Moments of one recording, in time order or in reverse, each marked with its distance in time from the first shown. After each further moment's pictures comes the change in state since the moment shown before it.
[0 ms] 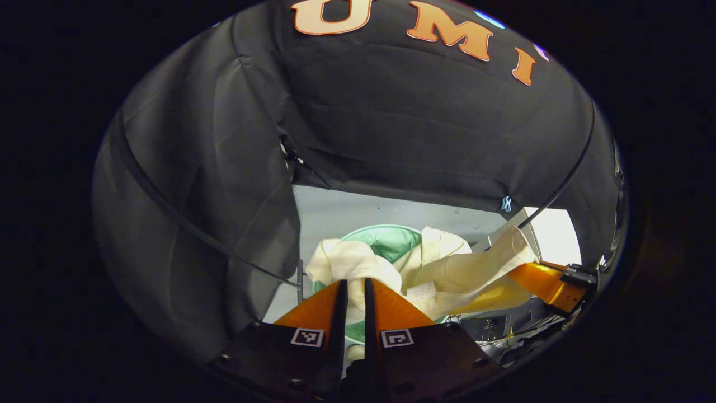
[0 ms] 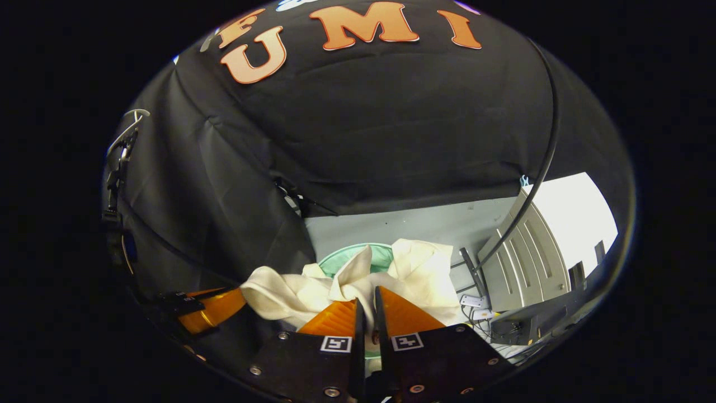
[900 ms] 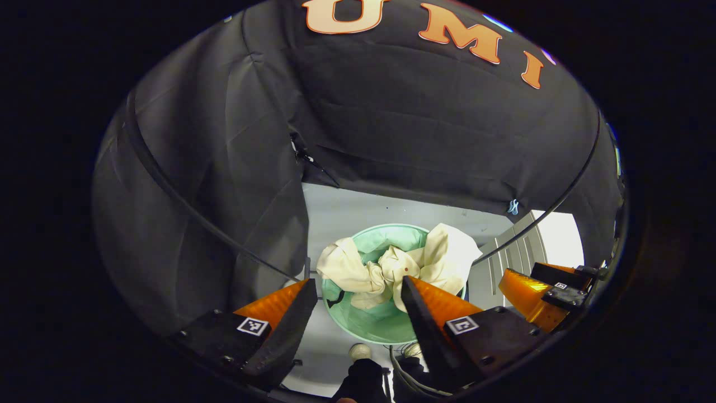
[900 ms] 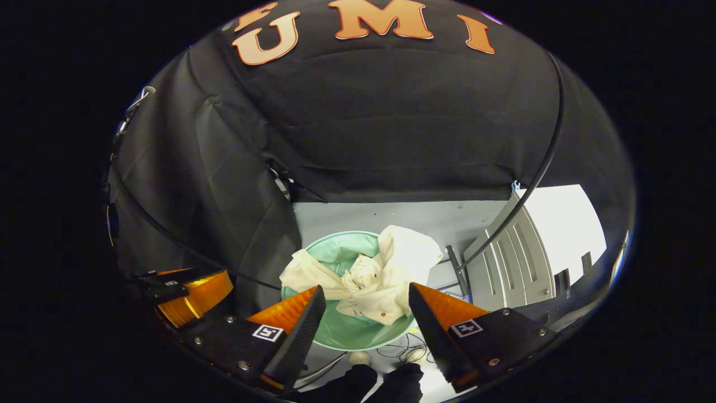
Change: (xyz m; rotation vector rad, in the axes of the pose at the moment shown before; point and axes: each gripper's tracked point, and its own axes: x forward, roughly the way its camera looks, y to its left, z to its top) left arm -0.006 0.019 -0.008 -0.030 0.009 0.016; right arm -0.005 0.000 -0.008 -0.099 0.038 -0.070
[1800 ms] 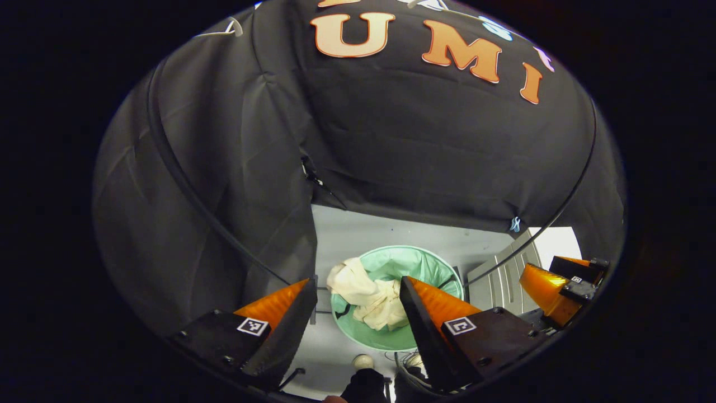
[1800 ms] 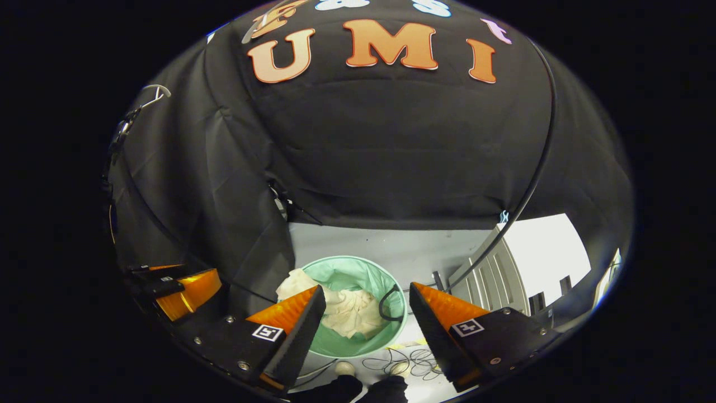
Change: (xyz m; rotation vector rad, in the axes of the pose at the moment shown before) left arm -0.056 0.010 0.041 -0.011 -0.137 0.042; right arm -0.068 0.003 0.053 -0.060 -0.146 -0.023
